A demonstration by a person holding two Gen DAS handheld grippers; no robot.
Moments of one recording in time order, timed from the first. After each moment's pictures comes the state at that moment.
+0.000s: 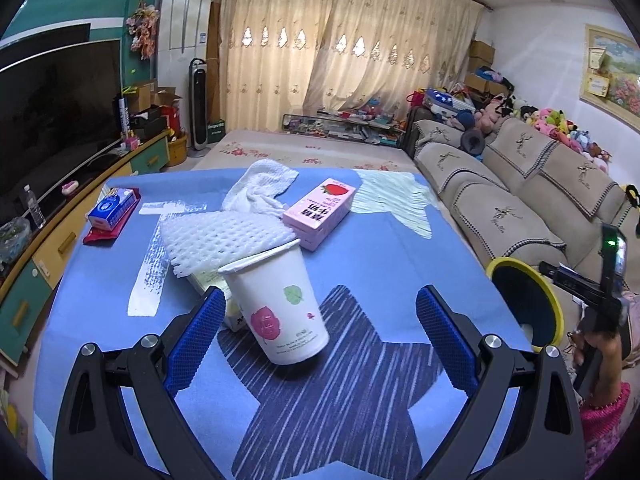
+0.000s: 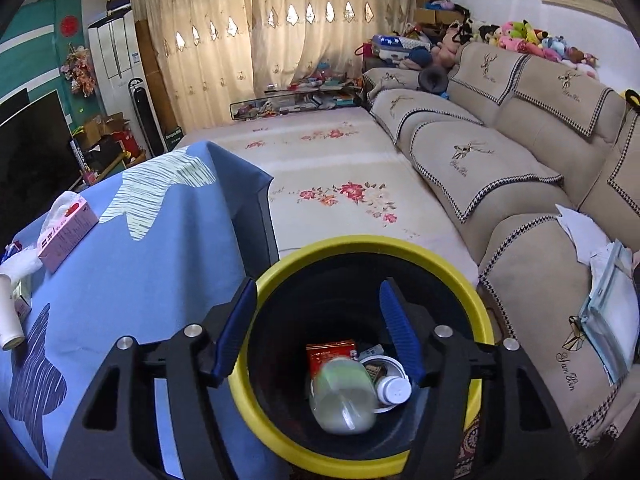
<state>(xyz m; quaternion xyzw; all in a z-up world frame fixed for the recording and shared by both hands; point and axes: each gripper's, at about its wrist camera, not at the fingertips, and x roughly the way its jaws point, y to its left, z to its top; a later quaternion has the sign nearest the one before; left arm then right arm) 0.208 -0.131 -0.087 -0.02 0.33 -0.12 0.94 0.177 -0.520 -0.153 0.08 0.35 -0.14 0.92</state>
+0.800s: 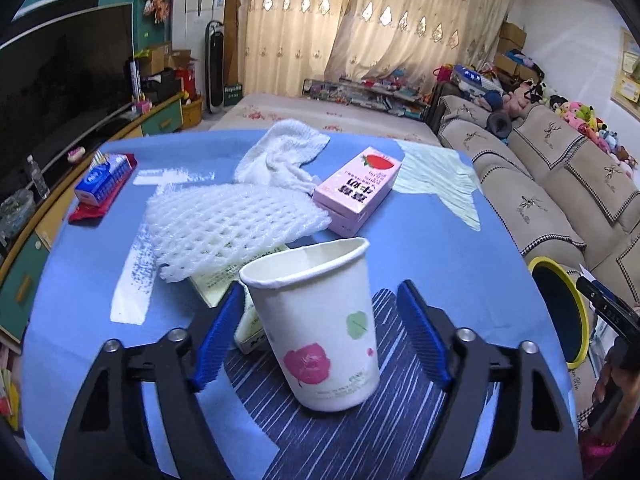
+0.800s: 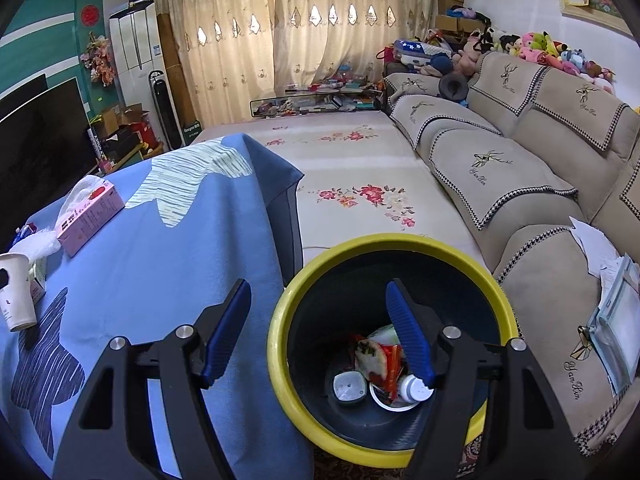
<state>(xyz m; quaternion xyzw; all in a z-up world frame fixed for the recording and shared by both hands) 0.287 -0.125 -0.130 -0.03 0.40 -0.09 0.91 0.181 -0.487 -0.152 0.07 0.35 -0.10 0.93</state>
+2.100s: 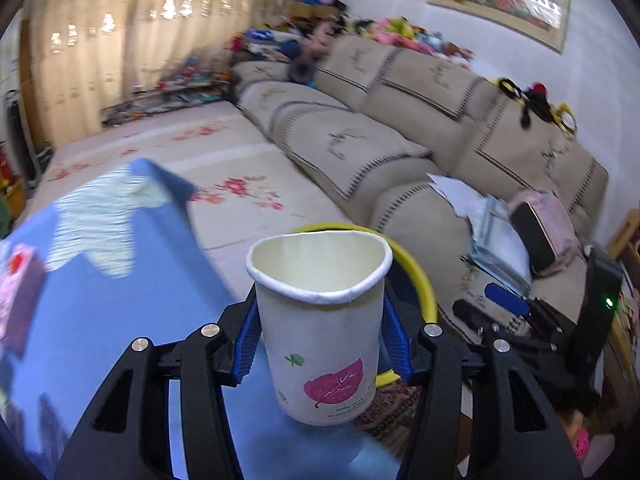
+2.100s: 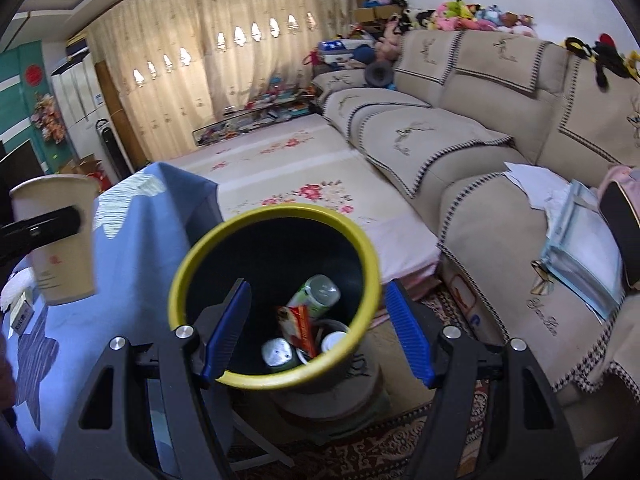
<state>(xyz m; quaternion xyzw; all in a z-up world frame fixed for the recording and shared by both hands) 0.235 -0.448 -0.094 0.09 0.38 -0.42 0.82 0.058 -0.578 -0.160 0.16 0.32 -0.20 0.91</state>
